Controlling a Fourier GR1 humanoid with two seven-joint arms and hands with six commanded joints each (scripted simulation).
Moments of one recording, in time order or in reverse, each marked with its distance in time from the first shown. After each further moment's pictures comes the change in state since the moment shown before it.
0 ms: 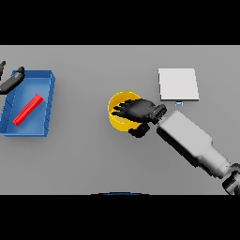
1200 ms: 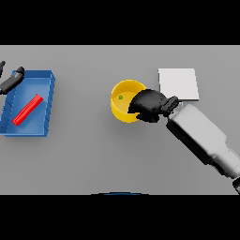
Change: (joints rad) left arm 0.001 0.009 -0.002 -0.008 -0.002 -0.004 0.010; right arm 0.004 -0.092 -0.082 -0.151 -0.086 0.050 0.014
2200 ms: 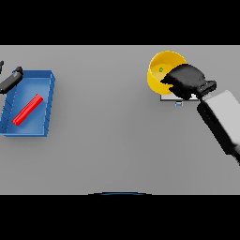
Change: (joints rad) left arm 0.008 0.019 0.004 -0.041 0.011 0.013 0.047; right arm -0.019 -0.139 -0.176 0.141 0.040 -0.184 0.029
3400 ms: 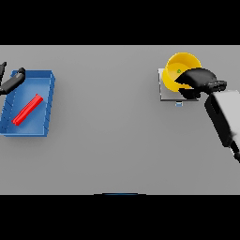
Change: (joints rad) left arm -0.010 -0.012 -0.014 0.012 -0.011 -0.020 -0.002; right arm -0.061 0.057 -0.117 0.386 -0.021 -0.031 -0.048
